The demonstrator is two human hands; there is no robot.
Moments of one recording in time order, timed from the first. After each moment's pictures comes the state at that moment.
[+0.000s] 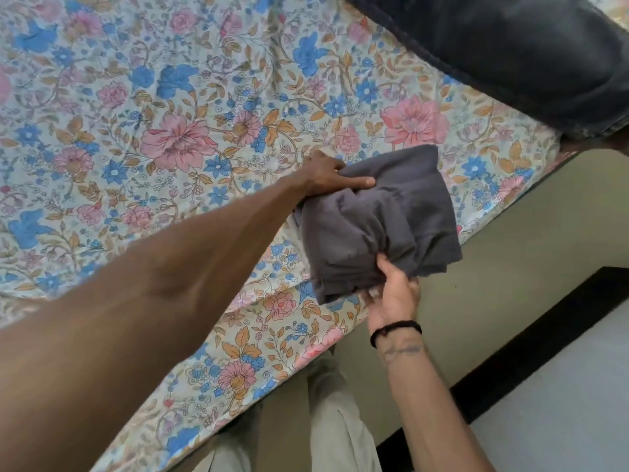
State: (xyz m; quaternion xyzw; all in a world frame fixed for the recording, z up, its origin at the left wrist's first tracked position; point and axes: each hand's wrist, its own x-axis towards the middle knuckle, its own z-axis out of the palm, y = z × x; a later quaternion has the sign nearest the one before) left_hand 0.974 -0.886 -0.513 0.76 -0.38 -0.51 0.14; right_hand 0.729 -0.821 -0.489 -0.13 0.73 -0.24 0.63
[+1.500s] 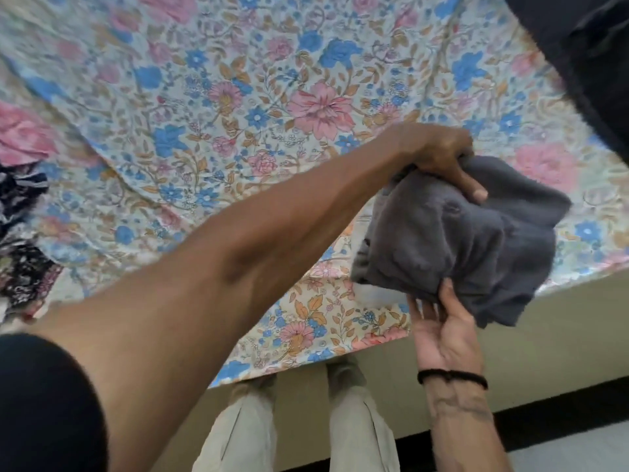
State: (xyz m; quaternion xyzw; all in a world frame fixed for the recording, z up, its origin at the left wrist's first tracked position) left_hand 1.044 -0.813 -0.393 0.71 -0.55 -0.44 0.12; right_hand 0.779 -0.738 -0.388 -0.15 0.62 -0.19 0.74
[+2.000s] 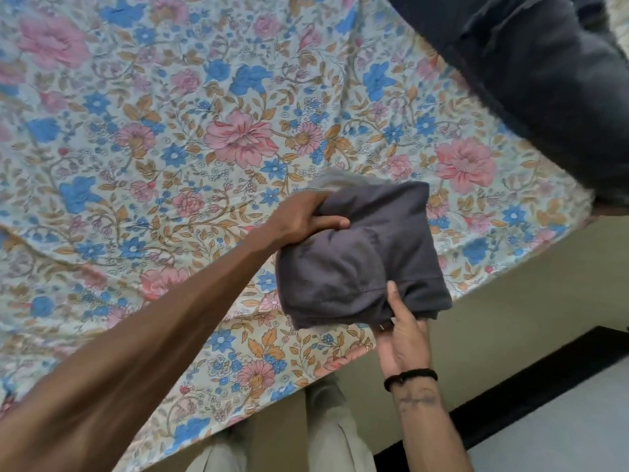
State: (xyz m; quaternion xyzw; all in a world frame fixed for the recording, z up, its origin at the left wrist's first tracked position) left_hand 1.022 -0.738 -0.508 0.76 -0.44 -0.37 0.31; right_hand 0.757 -0.772 -0.448 -0.19 0.65 -0.19 0.71
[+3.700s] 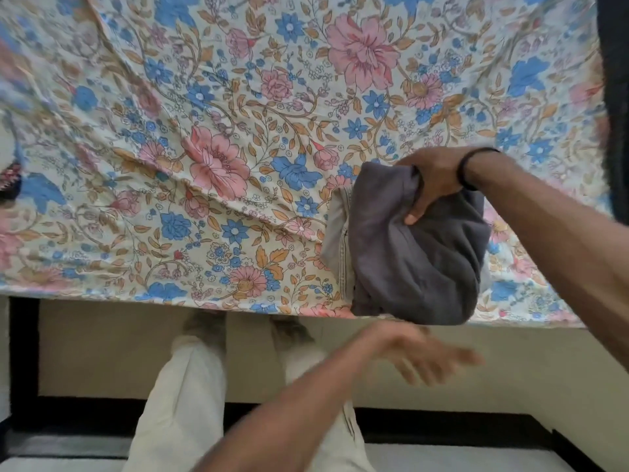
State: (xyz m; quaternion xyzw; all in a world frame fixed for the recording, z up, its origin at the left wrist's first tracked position) left_hand 0.758 -0.754 -0.464 0.39 0.00 -0.83 0.40; right_hand 0.989 -0.878 -0.446 -0.84 -0.11 0.53 0.03
